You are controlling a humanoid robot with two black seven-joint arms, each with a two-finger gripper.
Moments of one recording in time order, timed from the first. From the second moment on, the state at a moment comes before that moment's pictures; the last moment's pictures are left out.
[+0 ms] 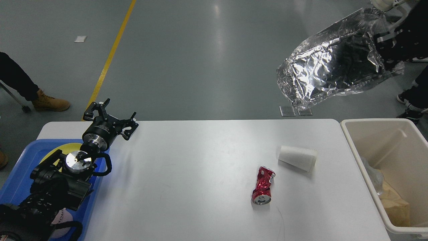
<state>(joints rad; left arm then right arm) -0.72 0.13 -1.15 -0.27 -0.18 -0.48 0.06 2.47 -0.48 -1.26 1.20 -0.23 0.96 -0.30</state>
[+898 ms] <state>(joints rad) -0.72 0.13 -1.15 -0.27 -0.18 -0.48 0.06 1.08 -0.53 -1.37 0.45 -0.47 0.28 -0.30</state>
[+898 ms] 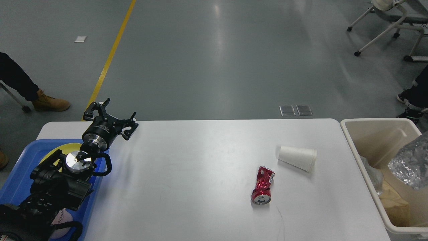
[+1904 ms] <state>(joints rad) -0.72 0.13 -1.15 -0.27 -0.18 -0.48 0.06 0.79 -0.41 -1.22 0.31 -0.46 0.16 -0.30</state>
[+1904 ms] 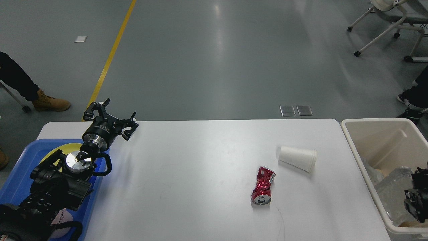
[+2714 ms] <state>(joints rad) -0.72 0.13 -1.15 -0.27 -0.18 -0.48 0.06 1.31 -0.60 -1.10 0.60 -0.45 0.32 -0.30</state>
